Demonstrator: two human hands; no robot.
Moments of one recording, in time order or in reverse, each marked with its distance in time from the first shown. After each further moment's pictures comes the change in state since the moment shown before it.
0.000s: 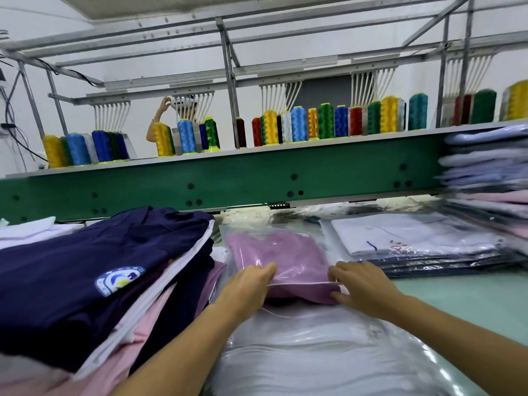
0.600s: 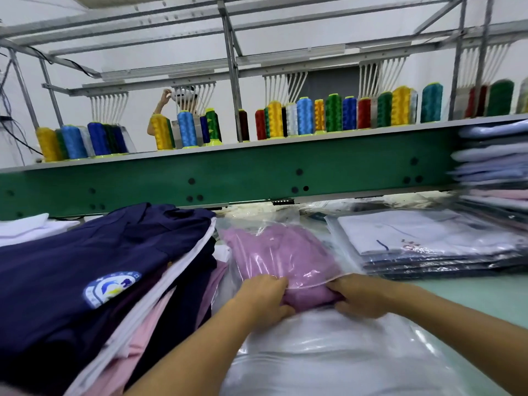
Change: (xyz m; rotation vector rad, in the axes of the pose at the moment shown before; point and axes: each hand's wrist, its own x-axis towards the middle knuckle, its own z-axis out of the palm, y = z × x) left_hand 0.023 0.003 0.019 0.098 -0.280 0.003; right_hand 0.028 -0.012 -0.008 0.249 -0.473 -0.077
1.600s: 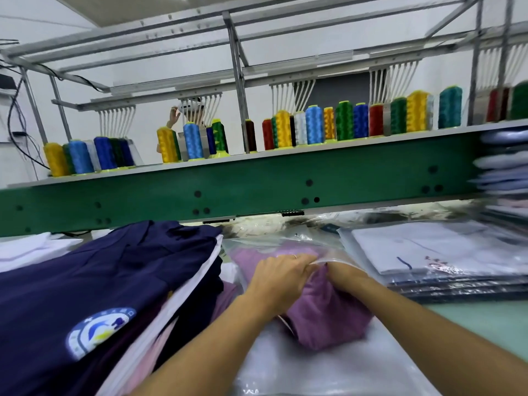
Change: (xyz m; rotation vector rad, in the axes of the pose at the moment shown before) left_hand 0.034 -0.003 -0.046 -0.069 0.440 0.055; right_hand 0.118 0.007 -0.019 0.190 0.206 0.167
